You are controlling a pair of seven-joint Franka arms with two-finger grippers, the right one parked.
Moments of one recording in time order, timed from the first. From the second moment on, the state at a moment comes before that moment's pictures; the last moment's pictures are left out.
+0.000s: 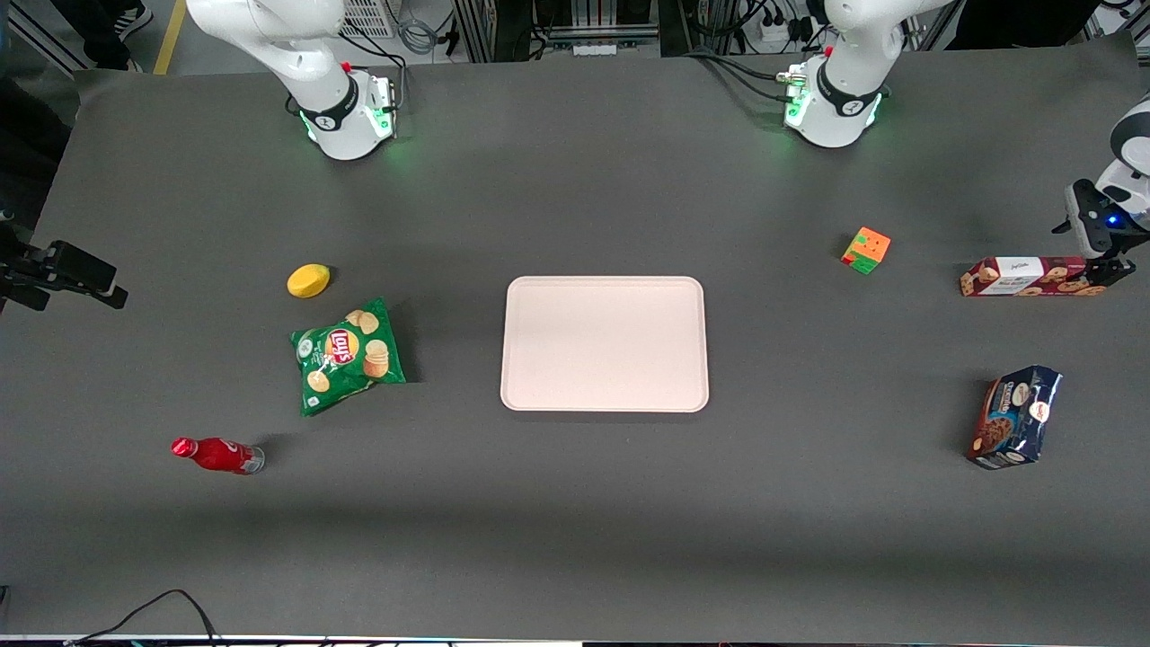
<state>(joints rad) 0.36 0.15 0.33 -2.37 -0.03 2.50 2.25</state>
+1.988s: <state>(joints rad) 0.39 0.27 0.33 -2.33 -0.28 2.64 2.40</state>
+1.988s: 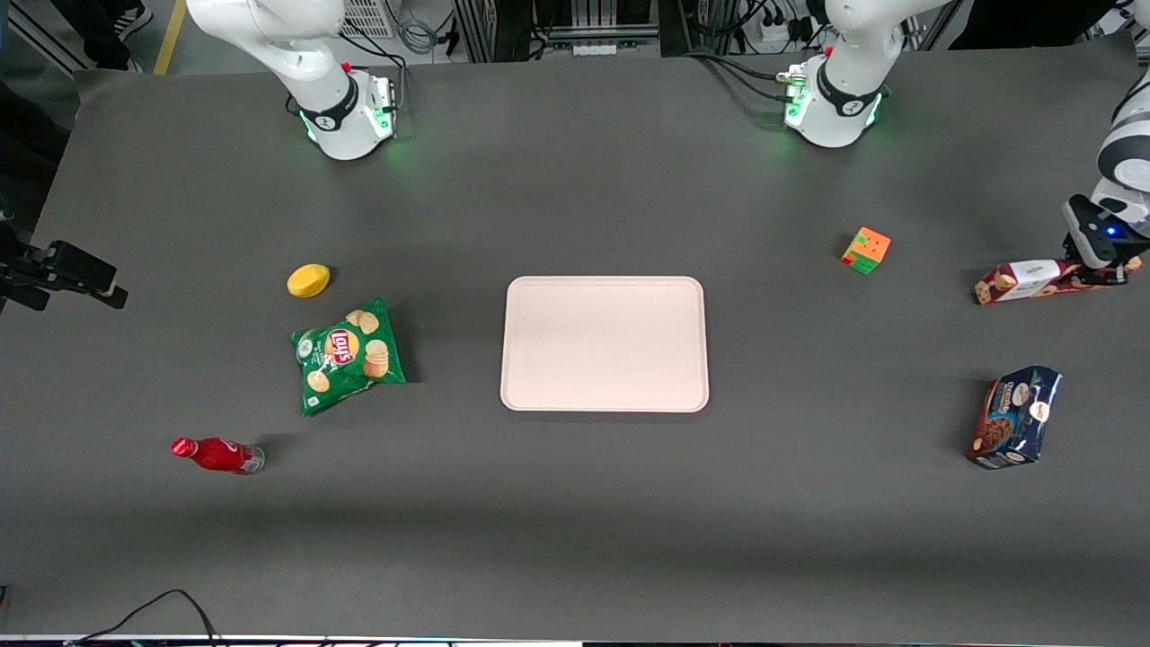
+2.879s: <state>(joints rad) 0.38 0.21 0.28 -1.73 -0.26 2.09 2.21</state>
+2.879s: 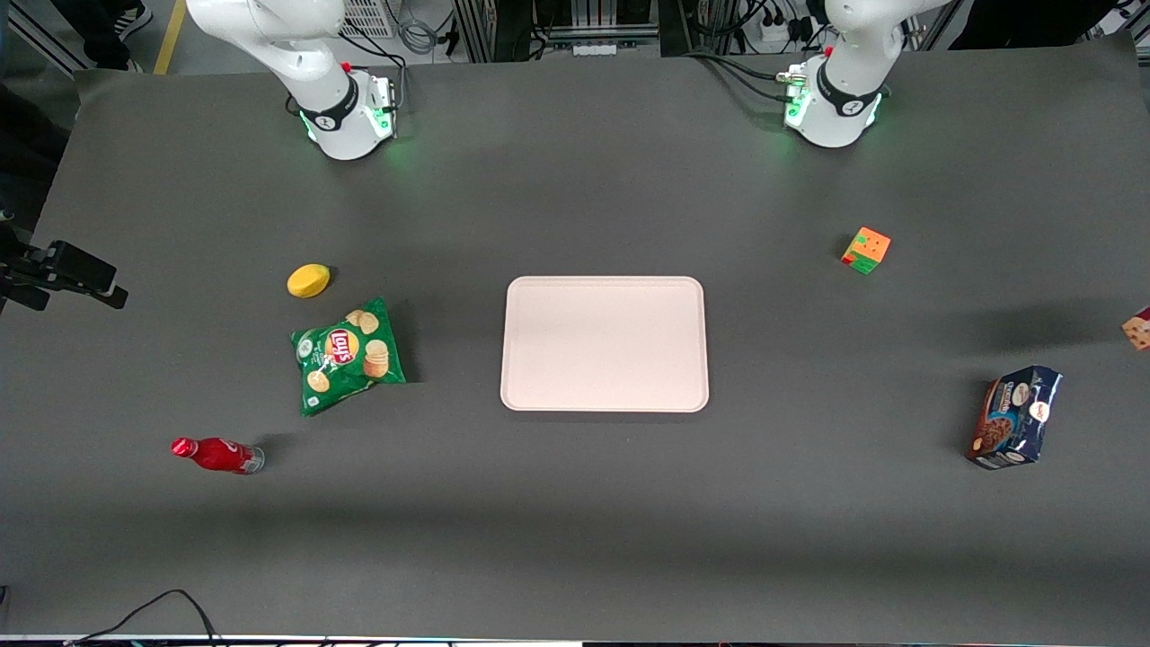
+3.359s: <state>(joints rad) 0.38 0.21 0.17 -1.70 -0.21 2.02 1.81</state>
